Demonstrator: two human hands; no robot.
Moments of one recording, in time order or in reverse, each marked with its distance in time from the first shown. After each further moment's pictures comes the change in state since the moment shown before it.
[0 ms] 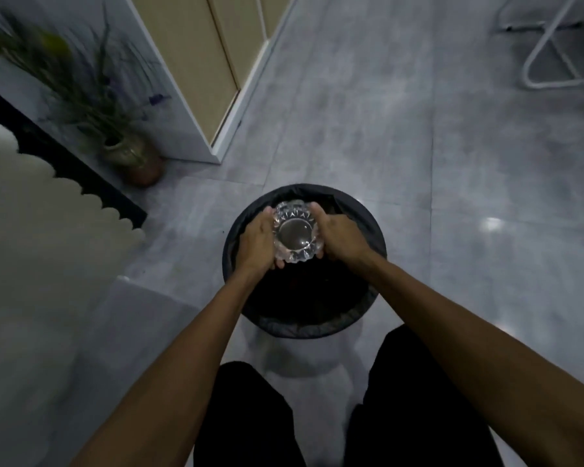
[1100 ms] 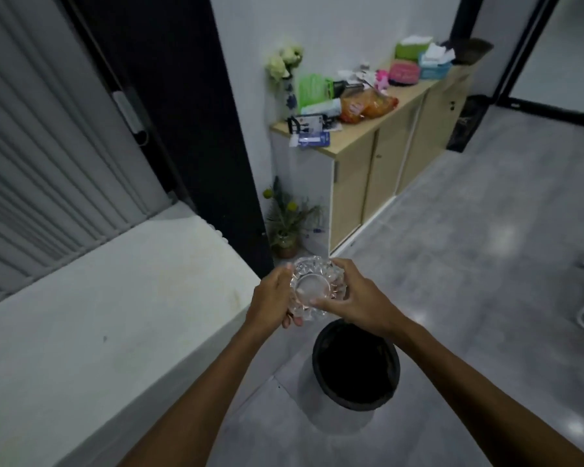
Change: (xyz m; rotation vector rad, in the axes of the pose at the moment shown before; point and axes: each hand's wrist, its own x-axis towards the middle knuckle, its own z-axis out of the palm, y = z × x) left_hand -0.308 0.420 -0.362 -0.259 0.272 -0.117; right_hand -0.241 -0.538 -0.261 -0.027 -0.551 -0.479
